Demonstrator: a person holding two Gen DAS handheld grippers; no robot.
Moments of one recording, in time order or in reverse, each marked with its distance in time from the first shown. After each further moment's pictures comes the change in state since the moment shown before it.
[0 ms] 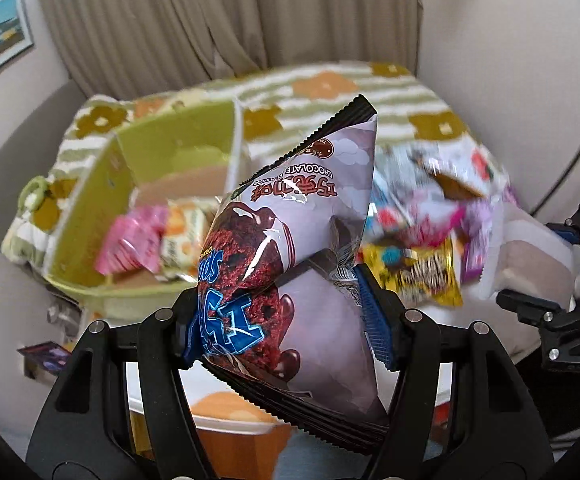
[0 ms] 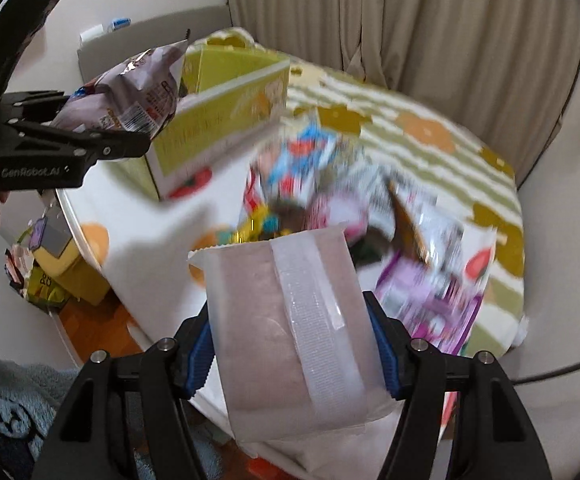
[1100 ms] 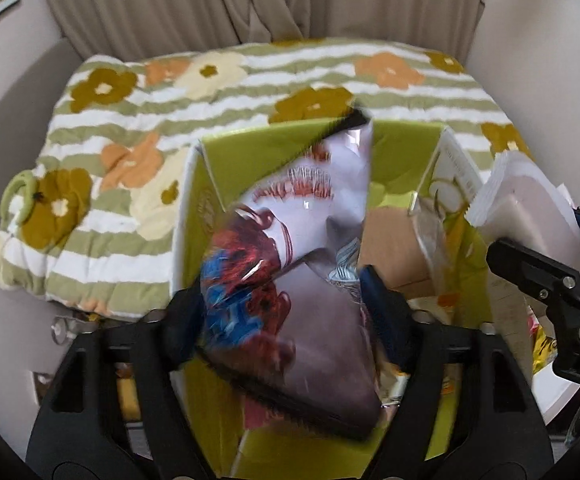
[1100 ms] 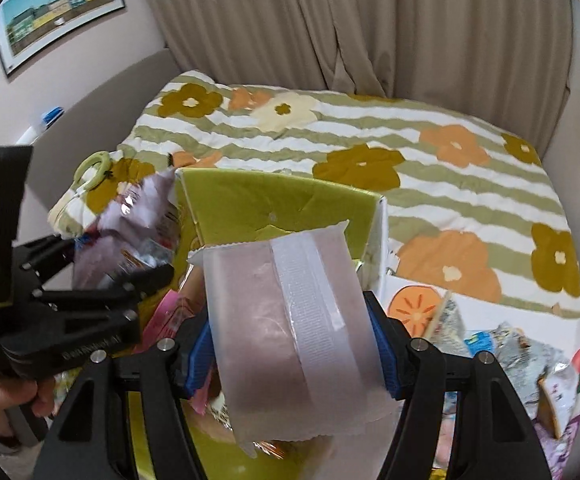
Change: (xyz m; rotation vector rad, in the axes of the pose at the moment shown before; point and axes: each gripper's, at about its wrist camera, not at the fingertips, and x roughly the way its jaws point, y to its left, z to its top) left arm 0.185 0.262 0.123 -0.018 0.192 -0.059; right arm 0.154 0.080 0.288 0.350 0.002 0.020
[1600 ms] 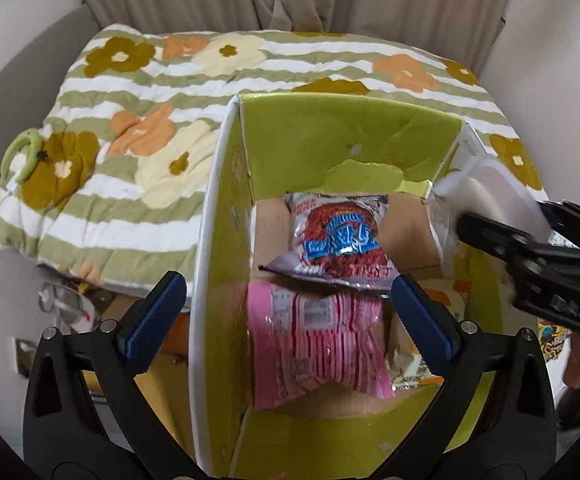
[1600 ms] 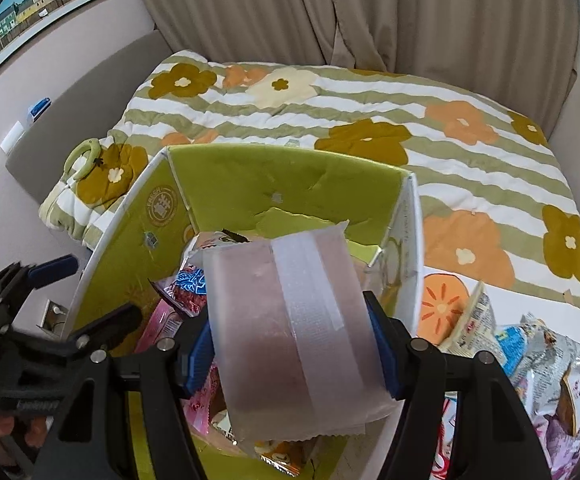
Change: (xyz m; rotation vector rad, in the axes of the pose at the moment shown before) left arm -0.007 0.028 -0.032 -0.122 0.017 -0.023; right arm 0.044 0.008 0.008 0.013 0.086 0.002
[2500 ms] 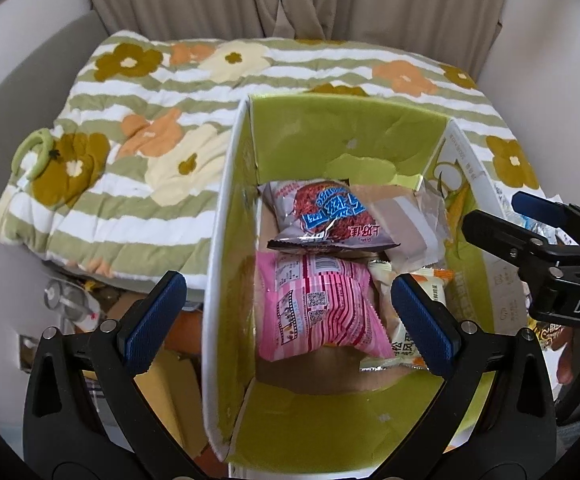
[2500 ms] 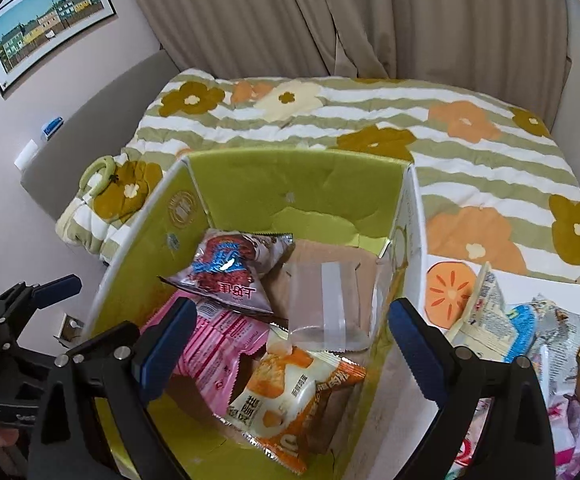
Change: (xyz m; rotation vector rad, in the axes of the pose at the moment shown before) left arm -0.037 -0.004 -0.021 0.004 -0.045 0.019; right arm -0.029 0.002 -0.022 0.044 -0.076 0.050
